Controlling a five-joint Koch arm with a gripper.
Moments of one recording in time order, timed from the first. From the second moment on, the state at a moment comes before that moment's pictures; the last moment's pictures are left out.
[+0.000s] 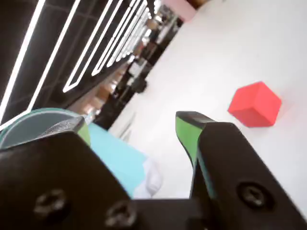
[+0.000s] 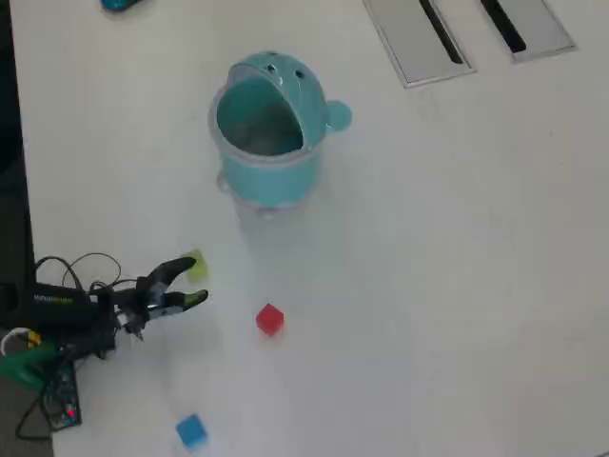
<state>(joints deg) 4.9 131.3 177.5 -46.3 -39.3</state>
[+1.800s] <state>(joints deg) 16.5 131.3 176.0 -51.2 -86.8</state>
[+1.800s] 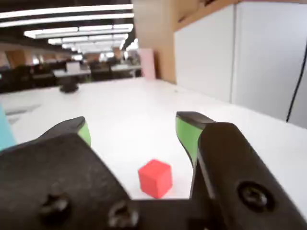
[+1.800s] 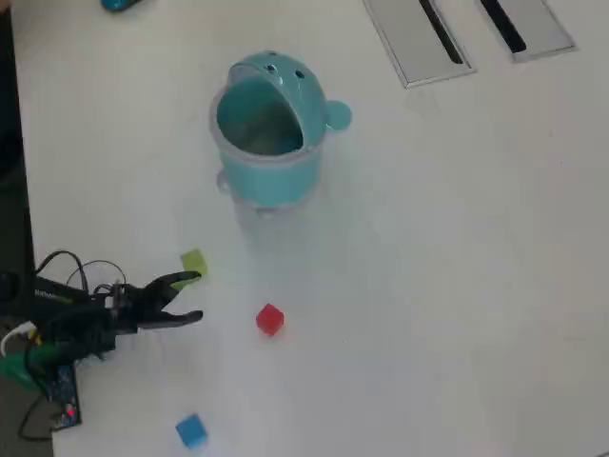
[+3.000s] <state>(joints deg) 14.6 90.3 100.5 37.4 -94.0</state>
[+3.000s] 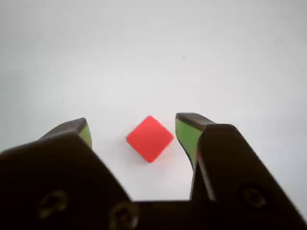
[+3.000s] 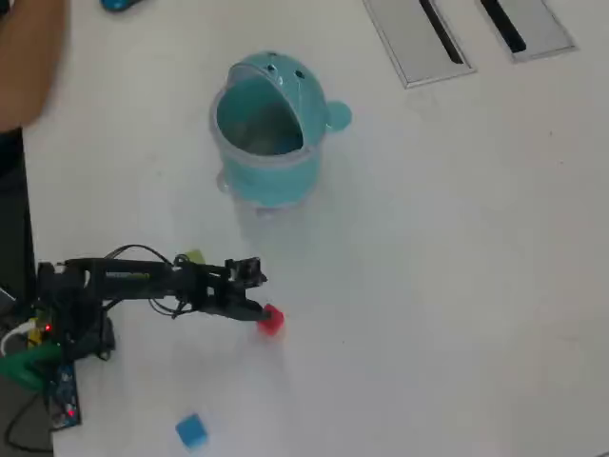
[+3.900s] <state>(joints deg) 12.5 68.5 69.1 77.4 -58.0</state>
